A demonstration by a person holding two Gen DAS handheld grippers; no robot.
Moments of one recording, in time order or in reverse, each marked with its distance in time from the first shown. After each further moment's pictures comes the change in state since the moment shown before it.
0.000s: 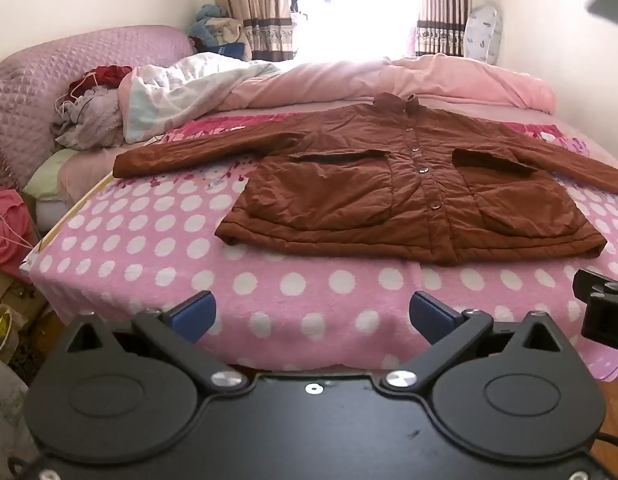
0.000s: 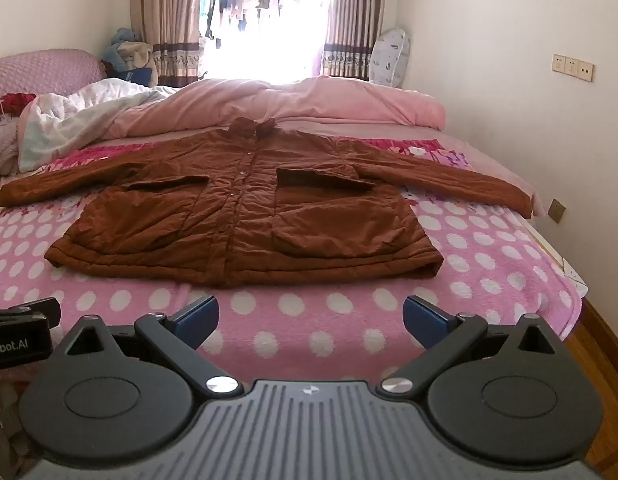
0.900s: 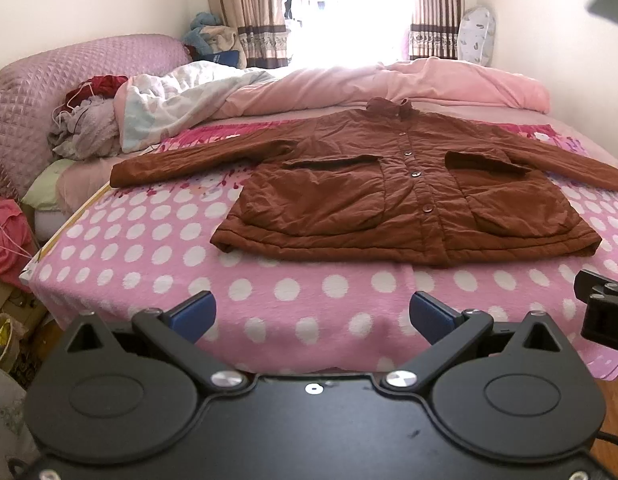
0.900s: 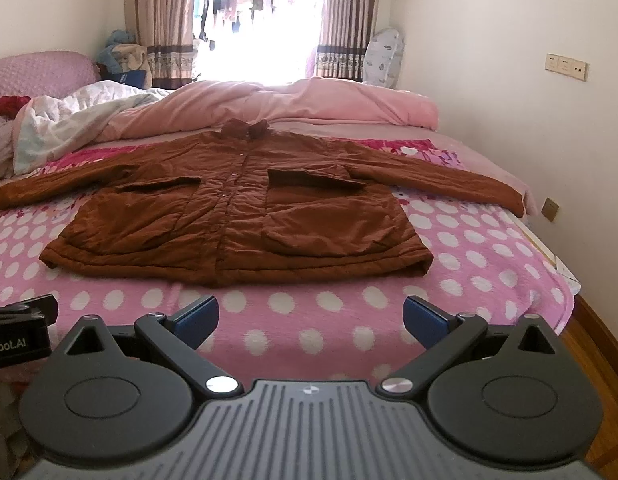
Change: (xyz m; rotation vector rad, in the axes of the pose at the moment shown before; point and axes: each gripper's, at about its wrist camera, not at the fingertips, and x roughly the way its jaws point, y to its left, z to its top) left arm -0.005 -0.003 -0.001 0.018 -0.028 -0.011; right arm -0.005 -0.006 -0.002 0.009 -0.006 -0.018
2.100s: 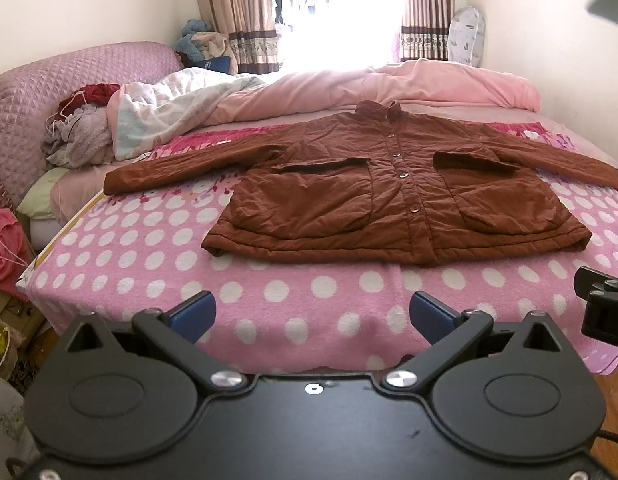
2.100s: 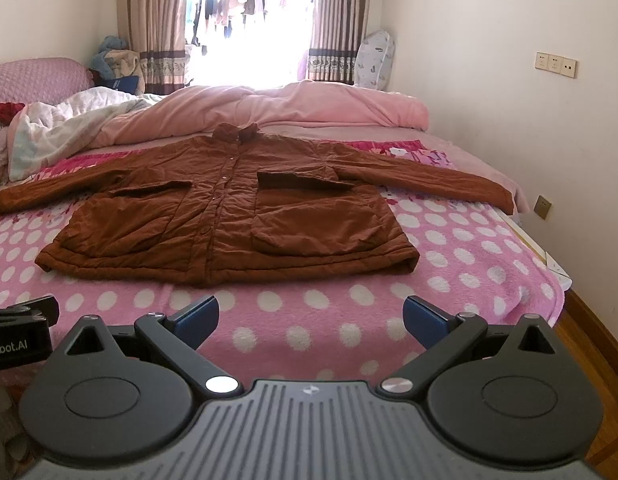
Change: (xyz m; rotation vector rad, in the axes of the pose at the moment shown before) left arm -0.008 -0.007 -0.004 0.027 -0.017 -0.018; right arm -0.006 -0.011 -0.003 0.011 -0.010 -0.012
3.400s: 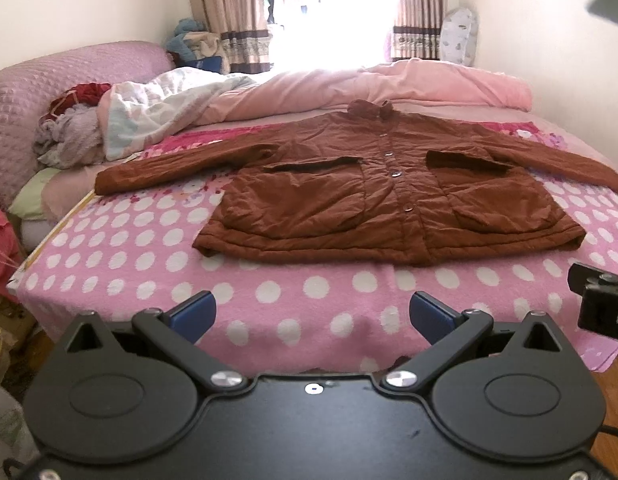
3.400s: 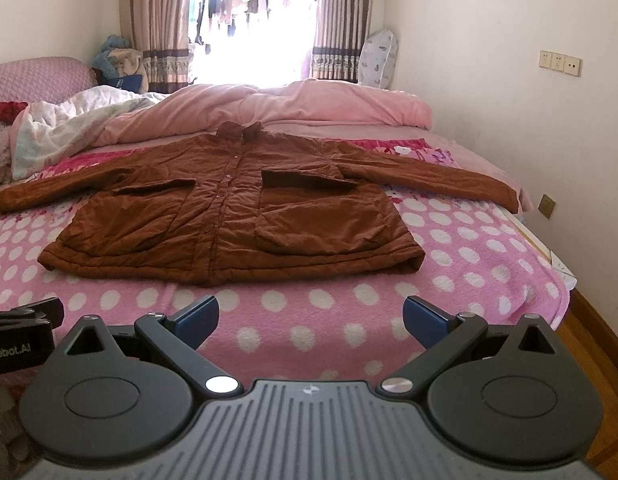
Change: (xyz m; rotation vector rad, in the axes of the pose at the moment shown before) left arm 0.007 0.001 0.002 0.005 -0.002 -0.042; right arm 0.003 0.003 0.001 -0.002 0.003 0.002
